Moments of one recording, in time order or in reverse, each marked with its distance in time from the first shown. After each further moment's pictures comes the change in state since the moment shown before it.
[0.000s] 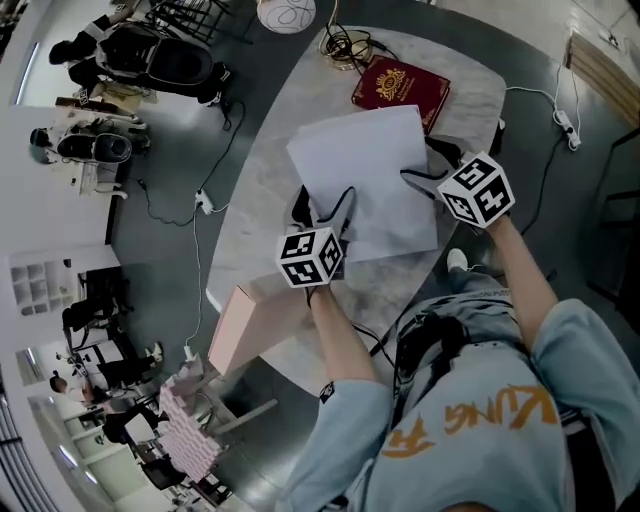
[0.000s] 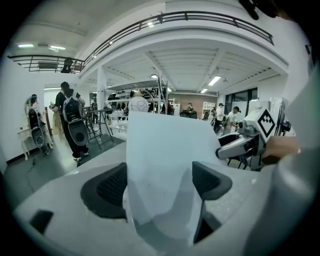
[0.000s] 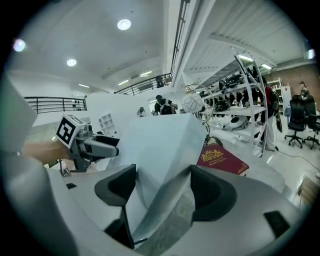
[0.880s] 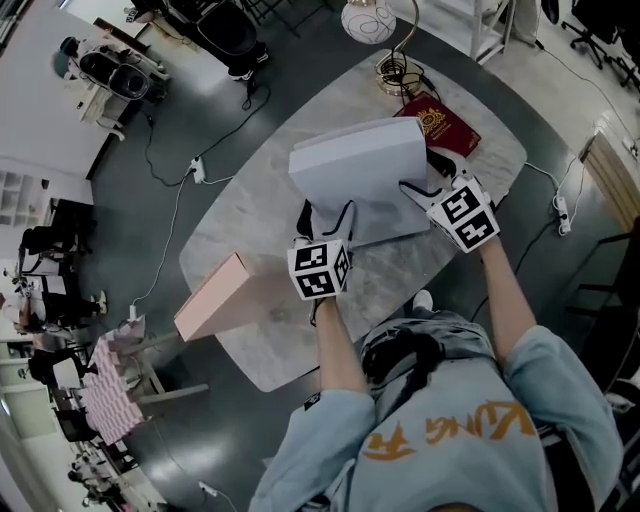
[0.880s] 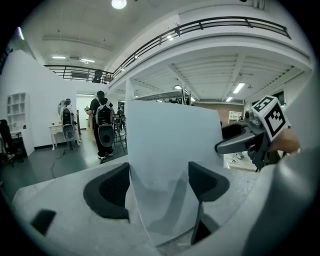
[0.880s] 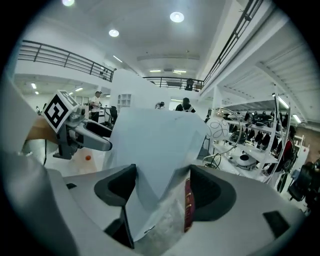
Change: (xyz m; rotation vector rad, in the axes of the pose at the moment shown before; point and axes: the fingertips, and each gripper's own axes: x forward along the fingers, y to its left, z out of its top) left arm -0.051 0.026 -0.006 -0.129 -0.124 0.280; right arm 0.028 0.038 0.065 -0.457 0.006 0.012
